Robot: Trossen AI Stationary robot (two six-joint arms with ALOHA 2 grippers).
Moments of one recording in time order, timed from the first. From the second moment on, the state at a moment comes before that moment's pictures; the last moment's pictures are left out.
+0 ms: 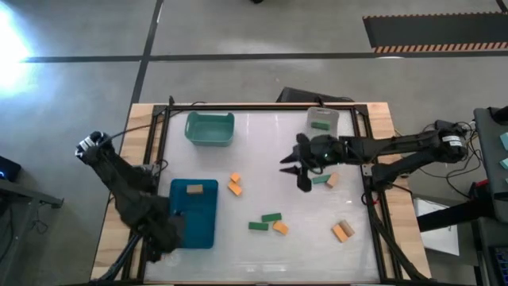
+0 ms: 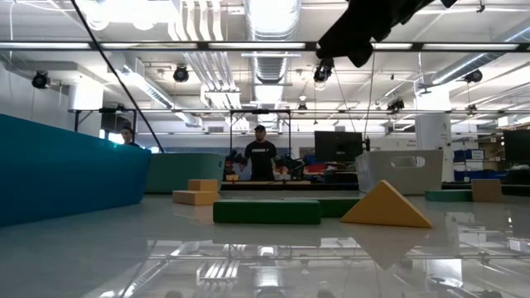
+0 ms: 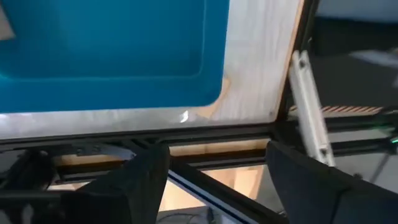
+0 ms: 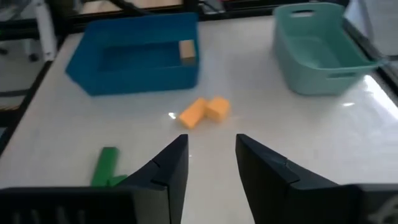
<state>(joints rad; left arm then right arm) -0.83 1.44 1.38 -1.43 0.25 -0.85 0.01 1.25 0.92 -0.21 -0.02 0.09</state>
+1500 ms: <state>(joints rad) -1.15 1.48 1.10 -1.23 0.12 -1.15 0.39 1.33 0.92 -0.06 0.21 0.24</state>
